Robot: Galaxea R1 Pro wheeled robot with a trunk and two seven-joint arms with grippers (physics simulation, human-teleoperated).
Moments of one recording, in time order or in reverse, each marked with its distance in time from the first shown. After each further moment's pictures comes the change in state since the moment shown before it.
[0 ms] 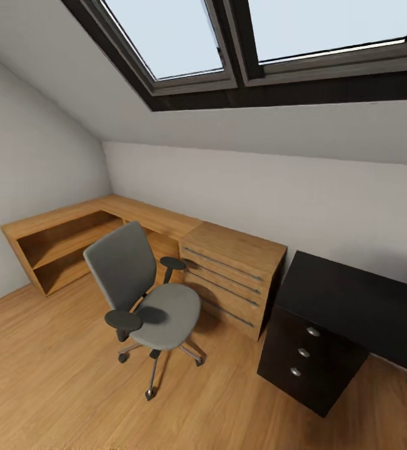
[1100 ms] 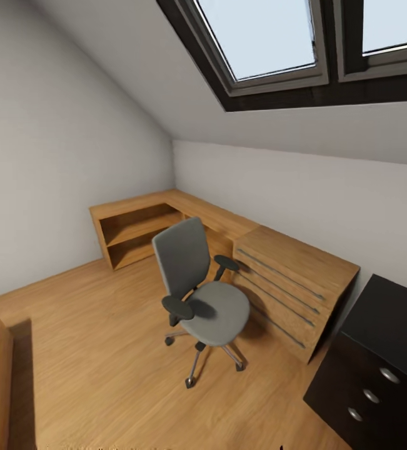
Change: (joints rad) left arm -0.015 -0.021 0.000 -0.305 0.001 -0.013 -0.002; right arm -0.001 -0.024 -0.036 -0.023 -0.110 0.005 0.001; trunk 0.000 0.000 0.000
